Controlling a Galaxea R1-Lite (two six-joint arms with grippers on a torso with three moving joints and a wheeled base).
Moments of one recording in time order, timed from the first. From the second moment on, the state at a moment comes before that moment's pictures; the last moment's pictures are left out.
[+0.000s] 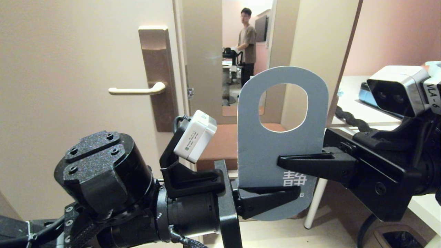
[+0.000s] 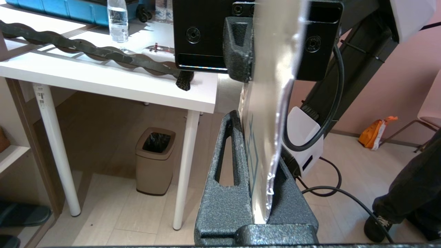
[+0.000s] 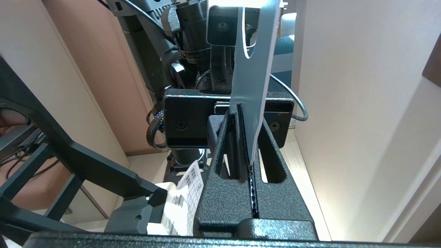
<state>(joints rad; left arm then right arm) -0.93 1.68 -0.63 -1.18 -0.53 -0.35 0.57 1.45 -0.68 -0.86 0.94 0.33</state>
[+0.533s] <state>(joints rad) -0.93 1.68 -0.63 -1.18 -0.53 -0.35 0.57 1.44 -0.66 -0.86 0.93 0.32</state>
